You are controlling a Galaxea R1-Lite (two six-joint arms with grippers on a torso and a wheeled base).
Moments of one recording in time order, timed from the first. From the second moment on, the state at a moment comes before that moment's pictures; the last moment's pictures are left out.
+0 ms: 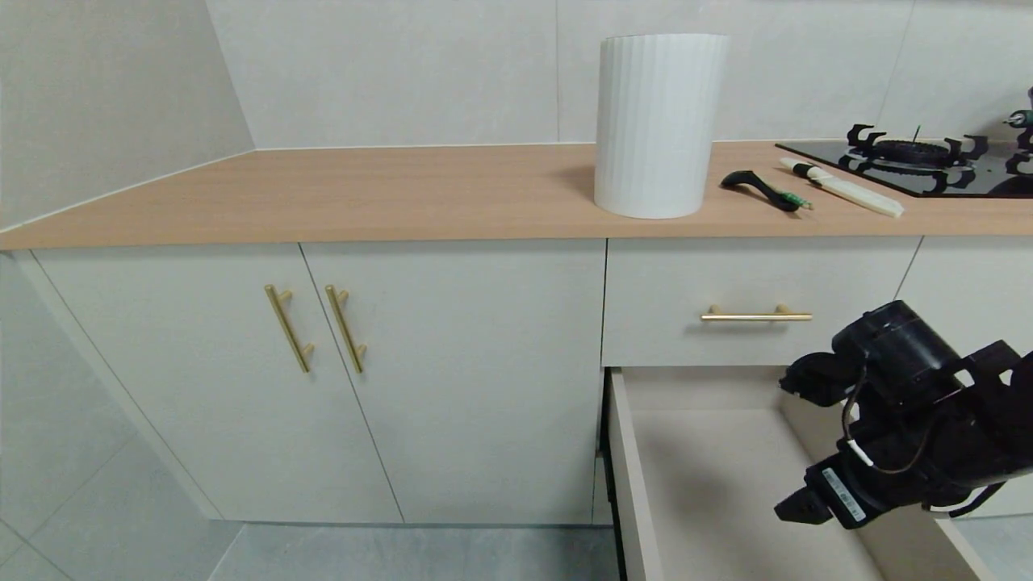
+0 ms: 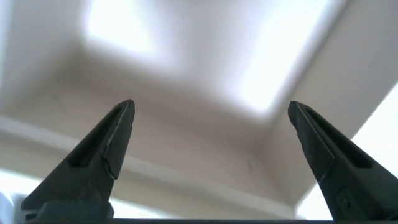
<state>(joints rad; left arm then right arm) 0.00 0.00 0.00 0.00 0.05 -0.01 0.38 1.64 -0.89 0.36 -0.10 -0.02</state>
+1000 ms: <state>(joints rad) 0.00 0.00 0.00 0.00 0.05 -0.01 0.34 1.56 -0.88 0.26 -0.11 -0.03</state>
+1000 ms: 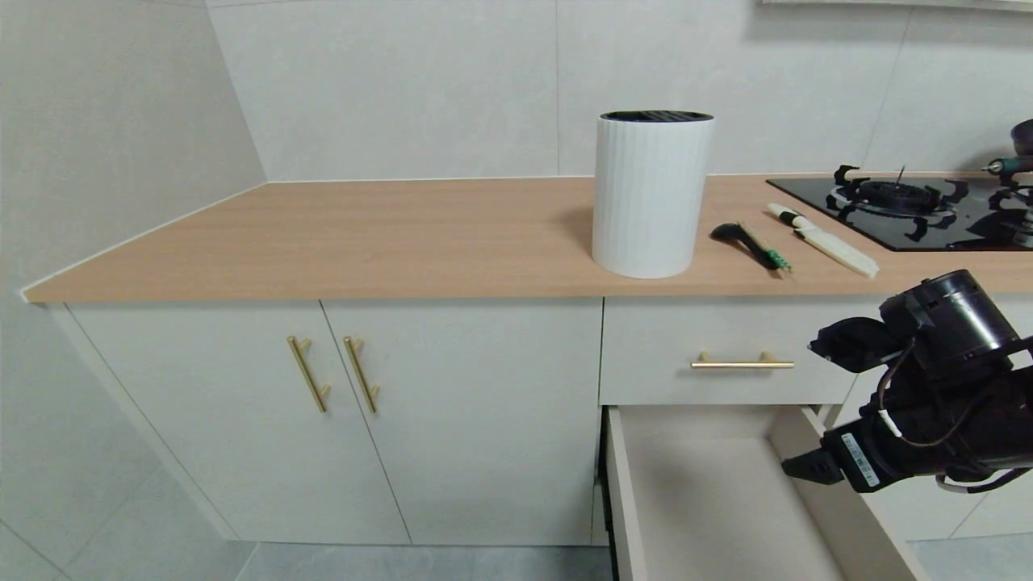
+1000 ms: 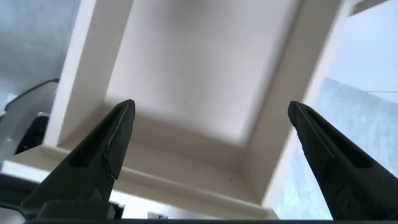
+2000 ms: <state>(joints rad) 0.00 0.00 0.00 0.00 0.05 -0.01 0.32 1.60 -0.96 0.03 -0.13 -0.03</state>
